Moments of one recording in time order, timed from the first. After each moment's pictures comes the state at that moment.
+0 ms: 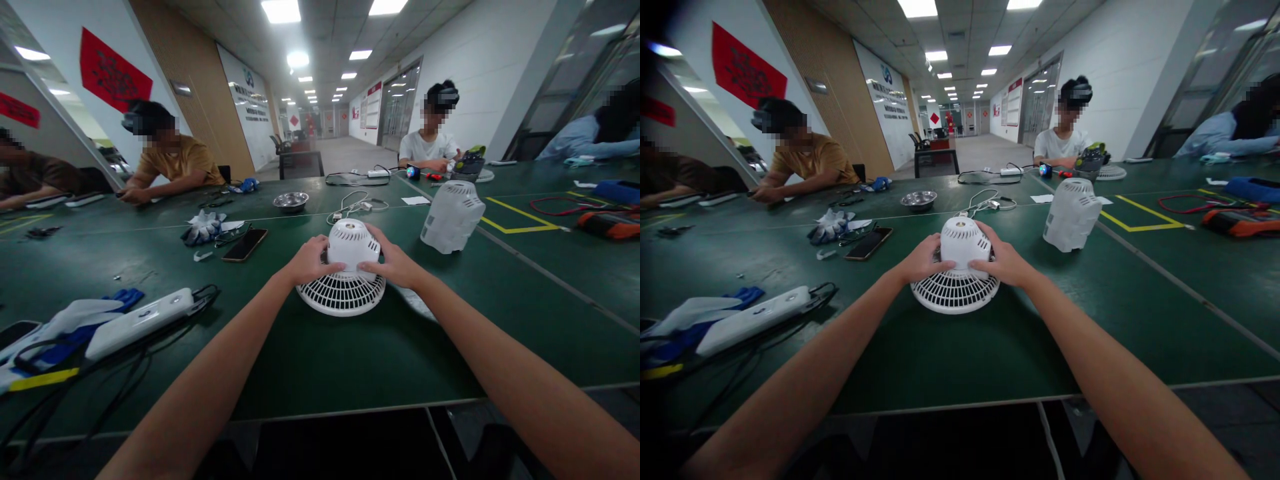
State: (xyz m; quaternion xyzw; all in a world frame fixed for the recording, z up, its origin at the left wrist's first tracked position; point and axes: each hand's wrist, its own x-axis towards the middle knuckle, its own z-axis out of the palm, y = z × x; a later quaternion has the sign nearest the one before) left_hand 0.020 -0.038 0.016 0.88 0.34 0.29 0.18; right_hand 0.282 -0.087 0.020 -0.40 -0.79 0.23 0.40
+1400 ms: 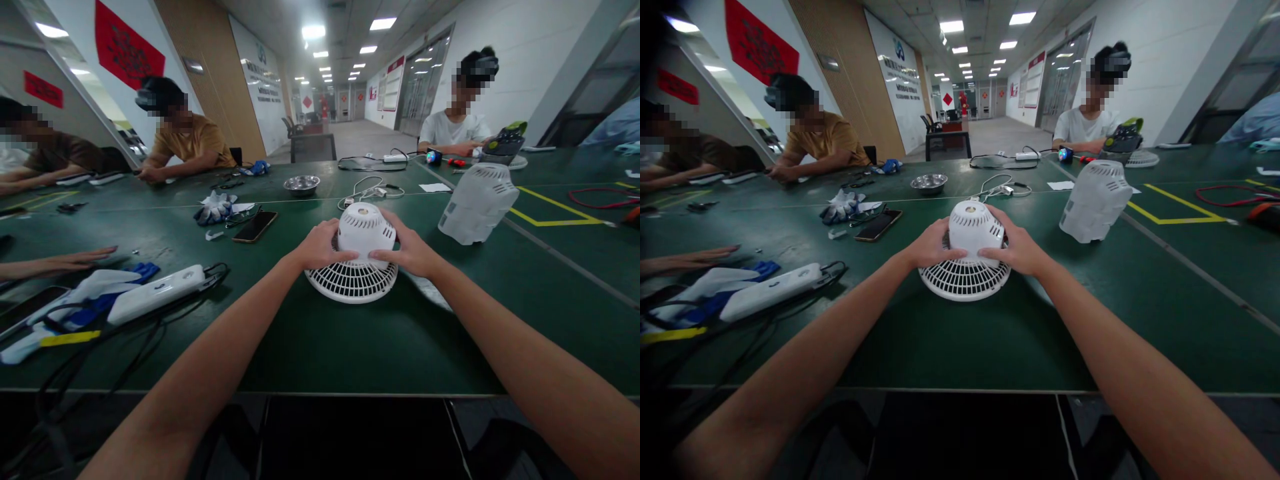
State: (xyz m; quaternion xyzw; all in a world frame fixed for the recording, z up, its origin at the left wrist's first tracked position) left_hand 0.020 -0.043 0.014 0.89 0.34 0.27 0.12; right_hand 0.280 -0.087 0.023 -0.38 -0.82 0.21 0.37
